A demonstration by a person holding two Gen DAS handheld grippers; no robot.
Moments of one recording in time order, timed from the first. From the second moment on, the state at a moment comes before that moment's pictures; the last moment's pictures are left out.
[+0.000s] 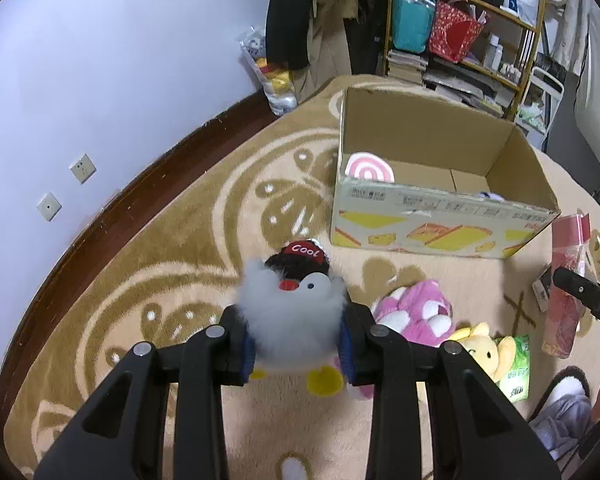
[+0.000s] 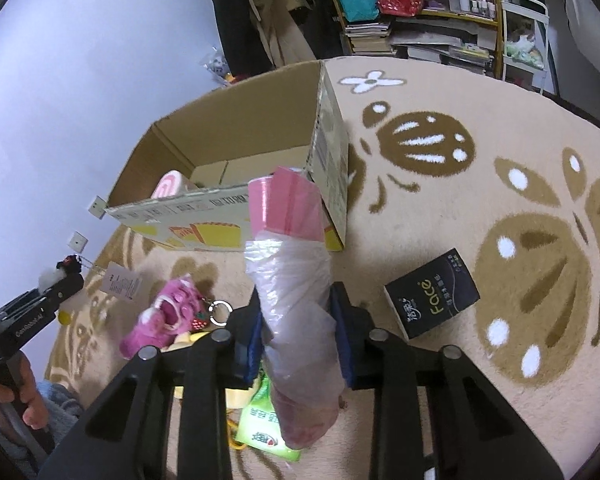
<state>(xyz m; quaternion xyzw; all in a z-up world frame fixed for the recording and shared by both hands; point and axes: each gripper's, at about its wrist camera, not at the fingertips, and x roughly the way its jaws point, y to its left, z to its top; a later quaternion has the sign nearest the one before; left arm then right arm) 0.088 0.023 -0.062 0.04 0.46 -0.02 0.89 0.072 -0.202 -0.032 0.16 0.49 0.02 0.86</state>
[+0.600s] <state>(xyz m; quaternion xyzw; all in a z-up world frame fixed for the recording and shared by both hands) 0.081 0.026 -0.023 0.03 0.38 -0.03 0.93 0.066 -0.204 0.016 0.17 0.42 0.03 0.89</state>
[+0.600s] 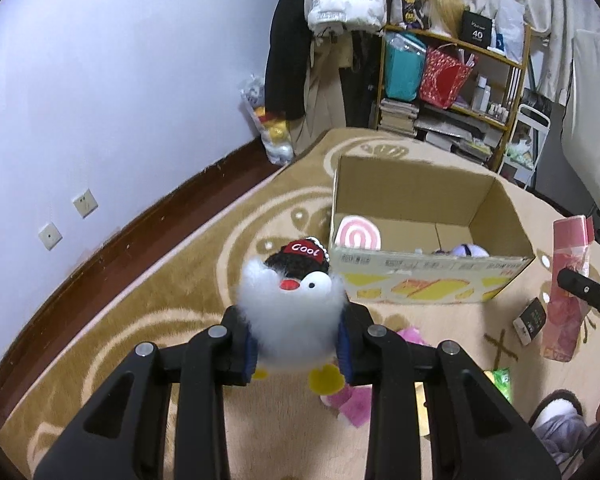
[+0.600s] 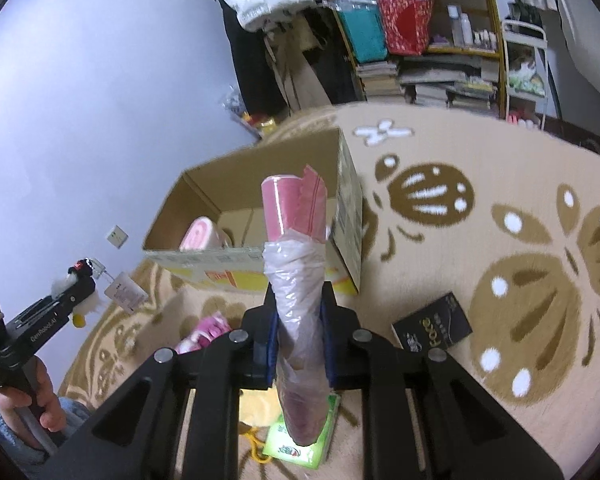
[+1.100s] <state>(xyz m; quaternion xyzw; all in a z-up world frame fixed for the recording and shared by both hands) 0.108 0.000 0.021 0.06 0.30 -0.05 0.95 0.098 -0.198 0.053 0.16 0.36 0.06 0.92</state>
